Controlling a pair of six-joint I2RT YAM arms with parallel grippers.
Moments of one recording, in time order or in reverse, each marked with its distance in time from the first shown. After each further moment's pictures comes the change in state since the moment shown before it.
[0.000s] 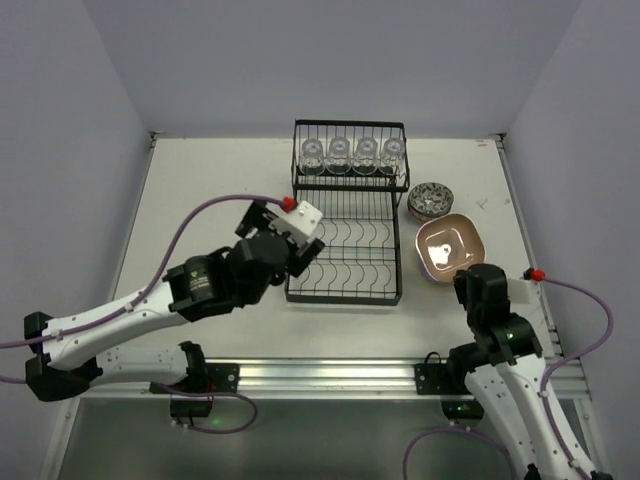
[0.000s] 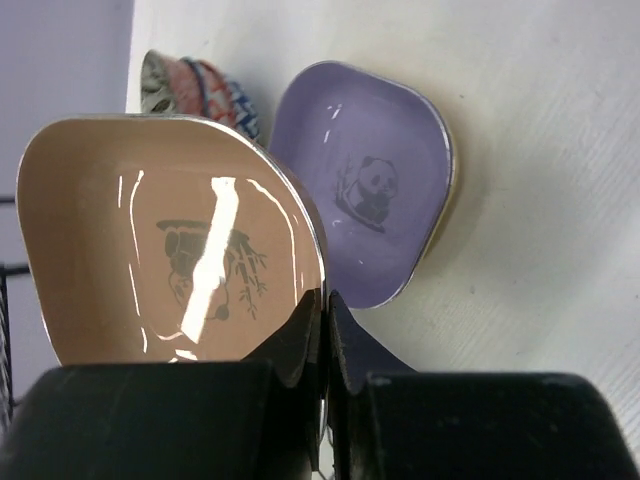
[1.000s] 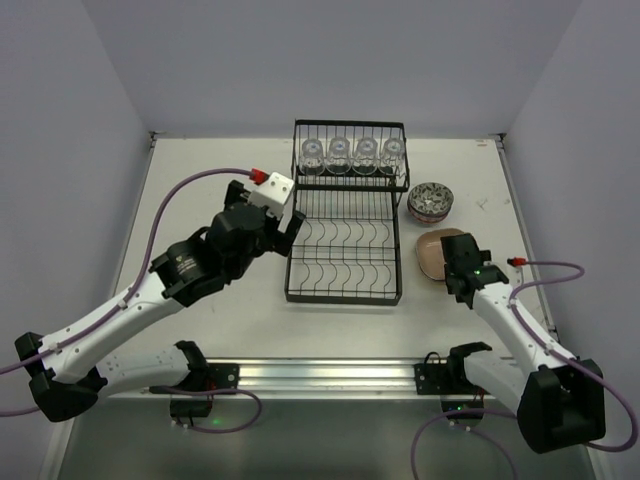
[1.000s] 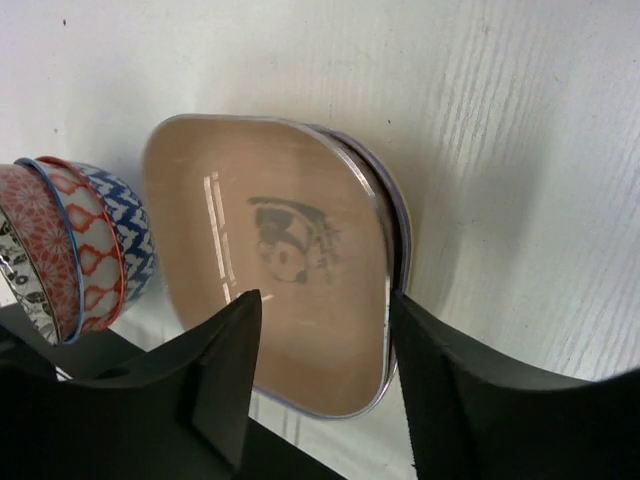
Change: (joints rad) left arm 0.297 -0.023 0.008 0.016 0.206 -0.097; right arm -0.054 0.606 0.047 0.135 0.095 0.337
